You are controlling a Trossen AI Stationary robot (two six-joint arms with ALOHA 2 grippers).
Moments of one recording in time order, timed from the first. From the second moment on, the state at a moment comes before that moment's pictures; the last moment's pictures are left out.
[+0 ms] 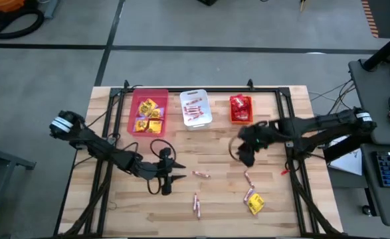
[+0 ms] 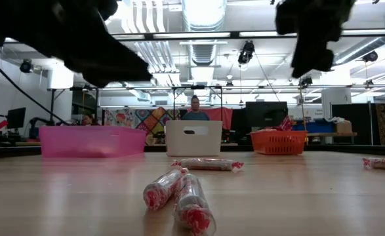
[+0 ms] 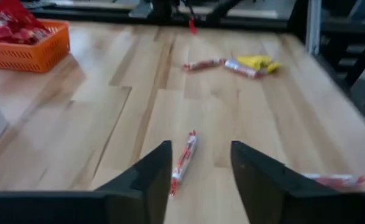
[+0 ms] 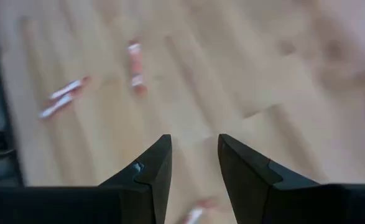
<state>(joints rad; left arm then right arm) -0.46 1.49 0.55 0.53 -0.46 -0.27 0.06 1.16 0.90 -0.69 -0.05 0.59</state>
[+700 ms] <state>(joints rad) -0.37 1.92 0.79 0.54 -0.40 -0.01 0.42 1.28 0.78 -0.30 0.16 0.77</state>
